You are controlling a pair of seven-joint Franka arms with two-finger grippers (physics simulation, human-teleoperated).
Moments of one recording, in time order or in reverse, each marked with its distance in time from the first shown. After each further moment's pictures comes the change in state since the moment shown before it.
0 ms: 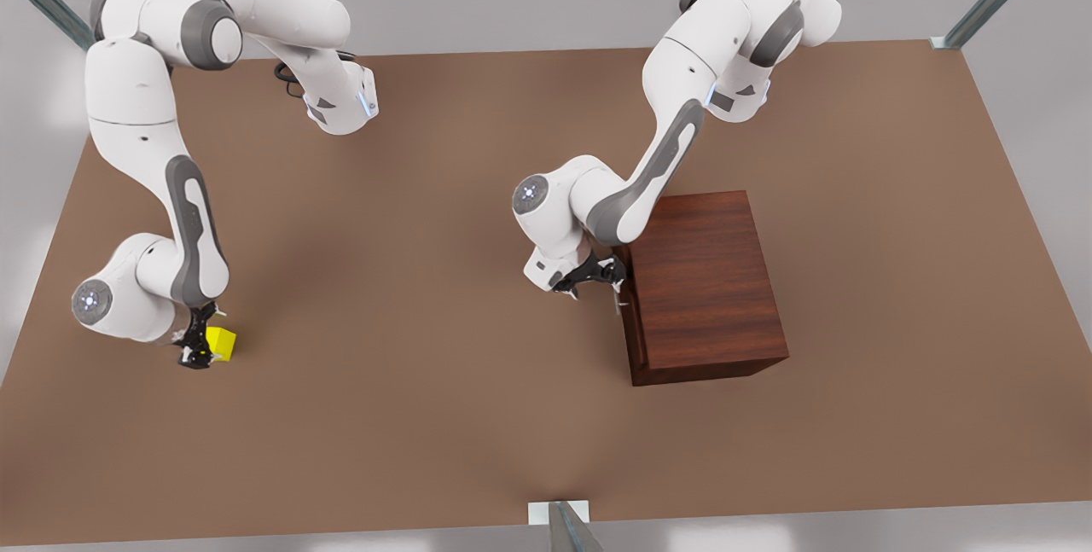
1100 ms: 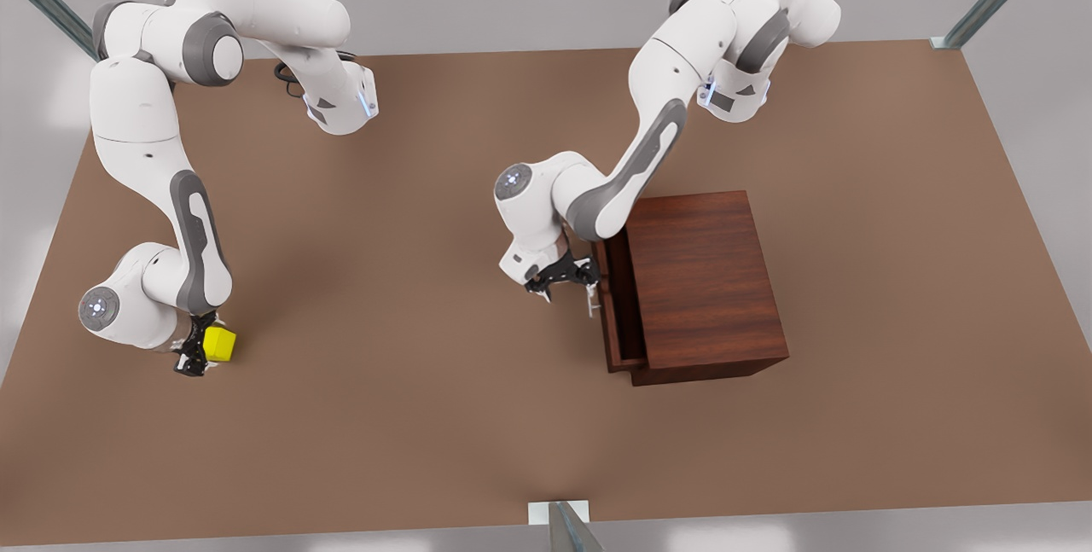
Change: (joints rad) left arm -0.047 0.055 0.002 0.085 0.012 0.070 -0.045; right arm -0.006 0.071 -0.016 0.036 -0.025 0.070 0.090
